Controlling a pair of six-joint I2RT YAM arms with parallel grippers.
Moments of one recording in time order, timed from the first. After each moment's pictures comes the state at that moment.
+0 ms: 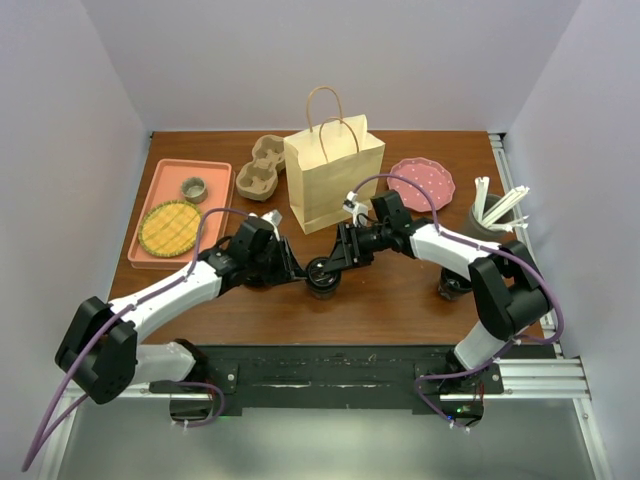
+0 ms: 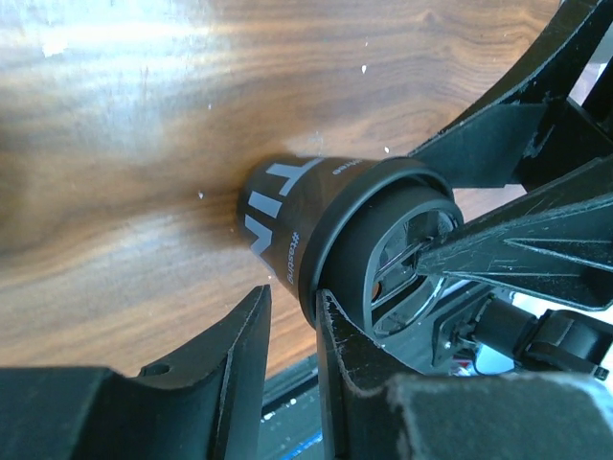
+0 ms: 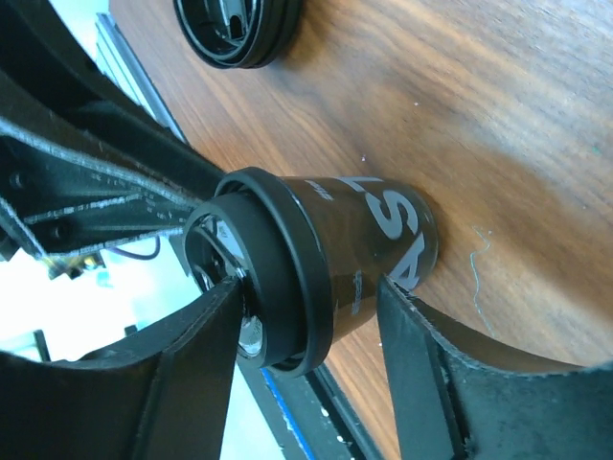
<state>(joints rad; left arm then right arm) -0.62 1.25 0.72 -0.28 0.21 -0.87 0.50 1.64 0.95 -0.19 -0.76 0.44</state>
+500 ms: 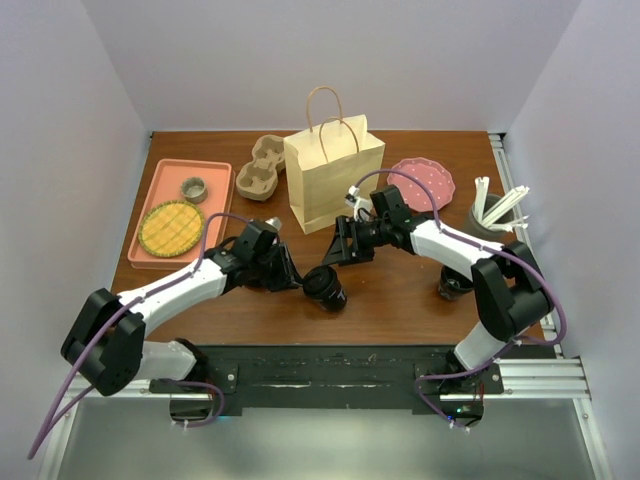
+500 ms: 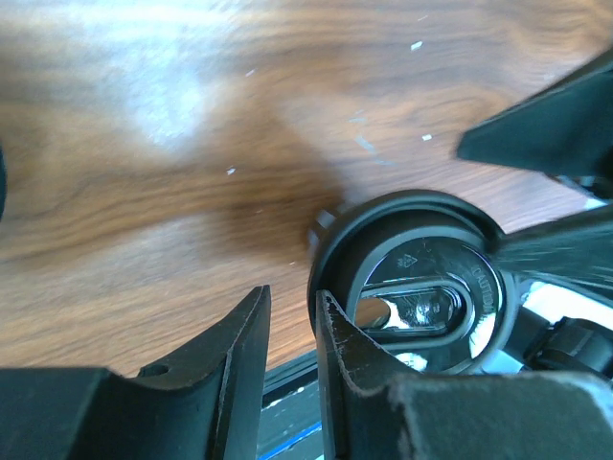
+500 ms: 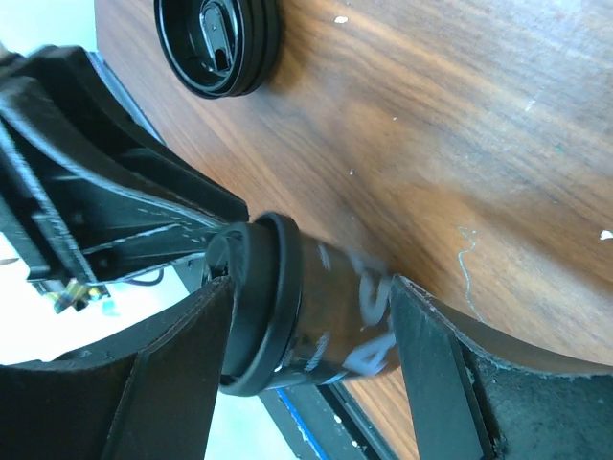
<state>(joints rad) -0.62 1.29 0.72 -0.32 0.21 -0.91 0.50 1.64 1.00 -0.24 -0.69 0.49</state>
